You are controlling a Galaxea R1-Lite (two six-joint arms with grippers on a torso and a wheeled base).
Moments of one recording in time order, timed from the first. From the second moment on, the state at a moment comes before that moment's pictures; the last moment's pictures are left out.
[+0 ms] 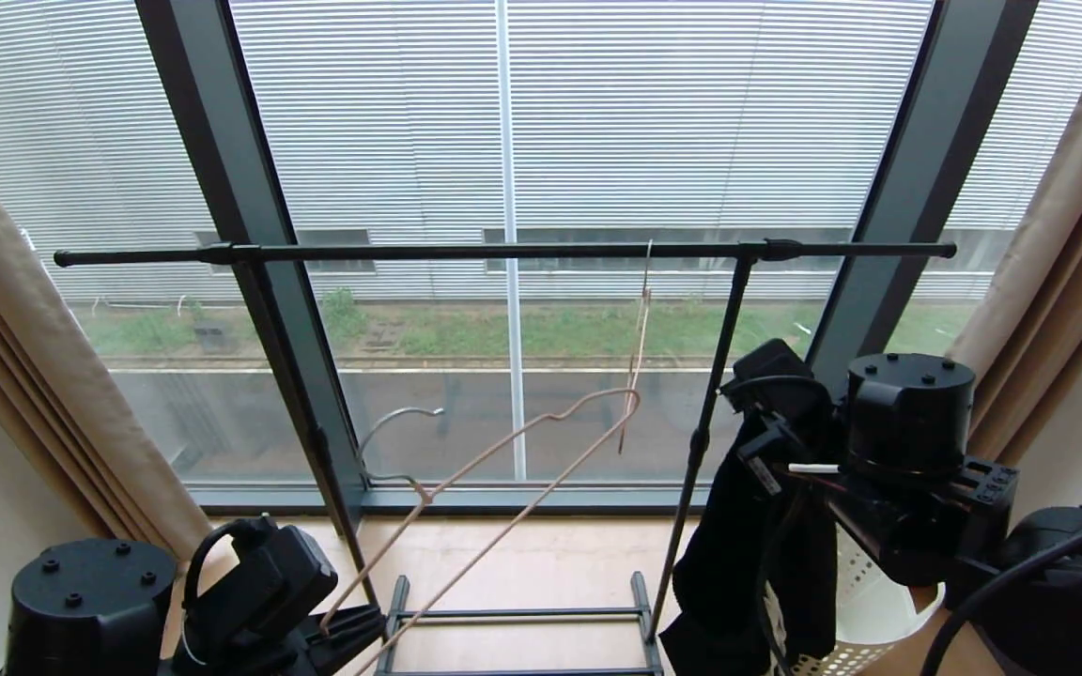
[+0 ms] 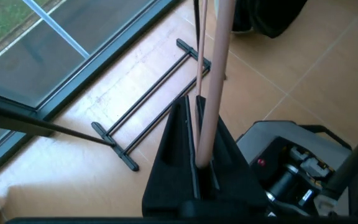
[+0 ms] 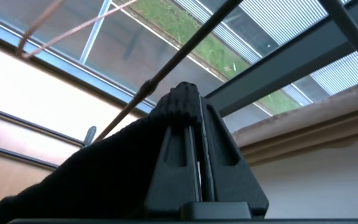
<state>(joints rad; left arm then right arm) -0.56 1.51 -0.12 -0.82 -0.11 0.26 0.55 1.81 -0.63 -0.87 -0.57 -0.44</state>
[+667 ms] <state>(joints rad) -0.66 1.61 -0.08 -0.87 -0.11 0.28 0.58 1.92 -0.80 -0.83 -0.59 -0.44</state>
